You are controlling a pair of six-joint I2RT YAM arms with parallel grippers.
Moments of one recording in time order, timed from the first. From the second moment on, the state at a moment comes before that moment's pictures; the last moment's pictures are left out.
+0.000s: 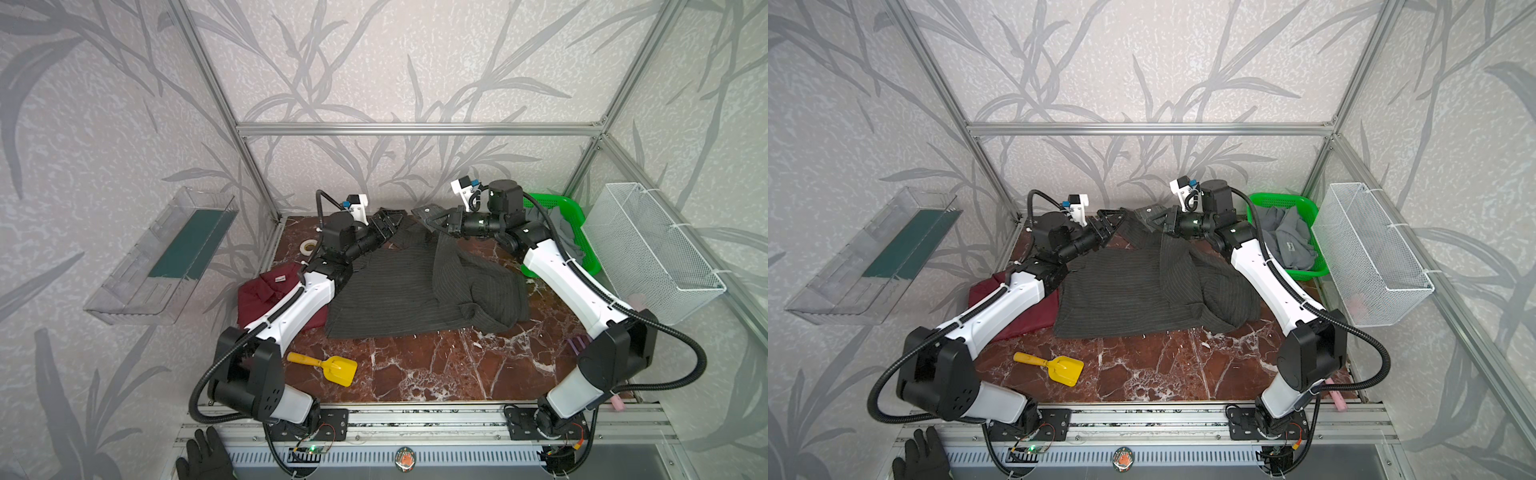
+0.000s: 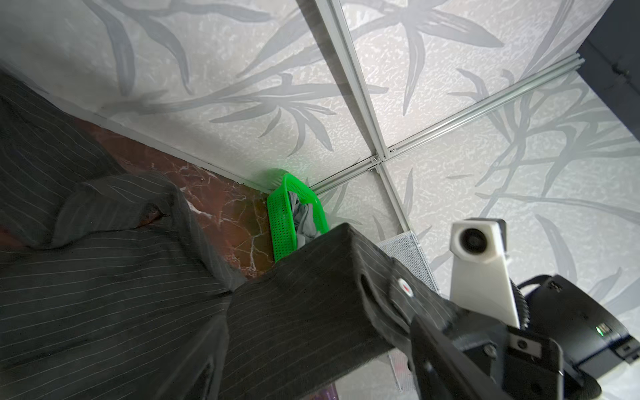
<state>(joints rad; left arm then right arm) -0.35 1.50 1.13 0.31 0.44 -1.07 0.41 1.62 1.60 -0.30 -0.77 0.71</state>
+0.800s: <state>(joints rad) -0.49 1.52 1.07 0.60 0.27 -1.28 0.41 1.60 1.55 -0.26 -0.77 0.72</state>
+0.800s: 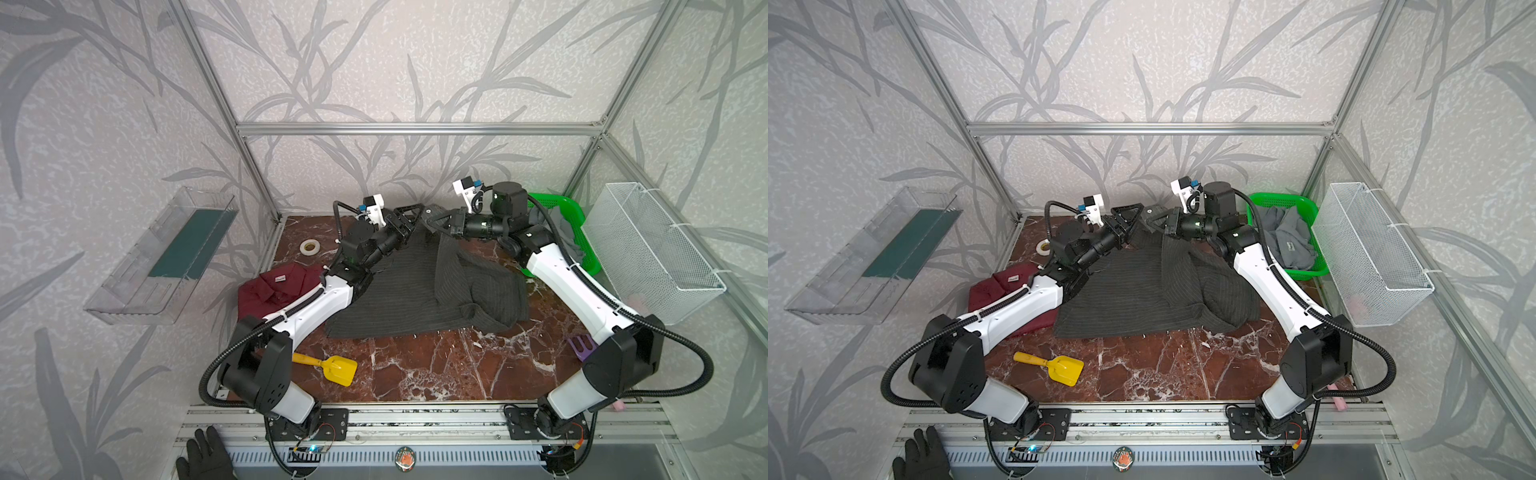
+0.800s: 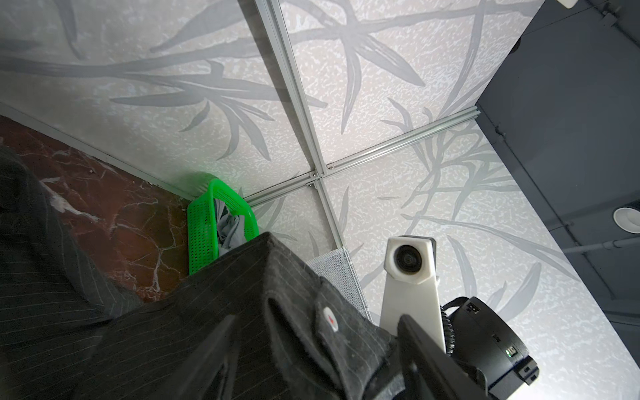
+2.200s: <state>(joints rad) -0.51 1.84 1.72 0.41 0.35 -1.28 0.30 0.99 0.89 -0.57 -0.35 0.54</state>
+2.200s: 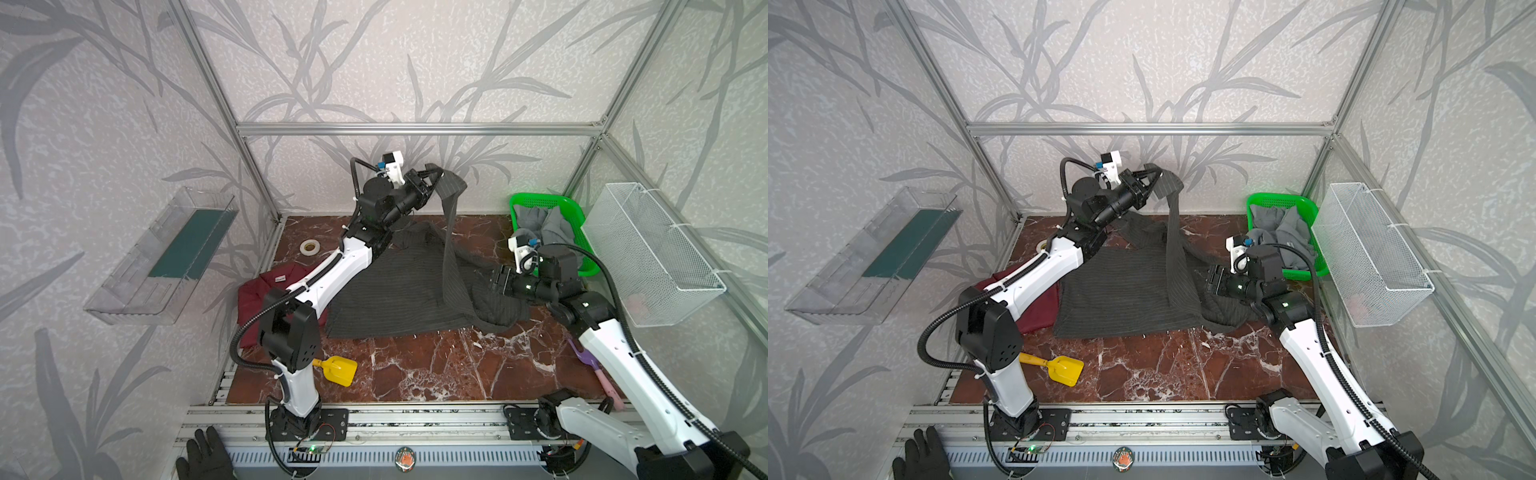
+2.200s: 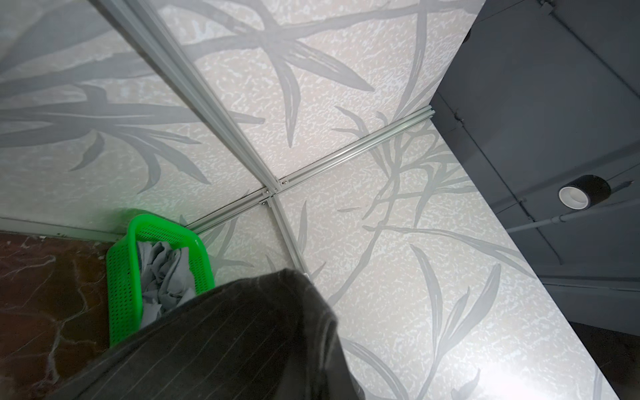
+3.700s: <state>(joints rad) -0.53 2.24 2.42 -0.23 0.30 -1.29 0.29 1.36 0.70 -0.38 0.07 0.69</state>
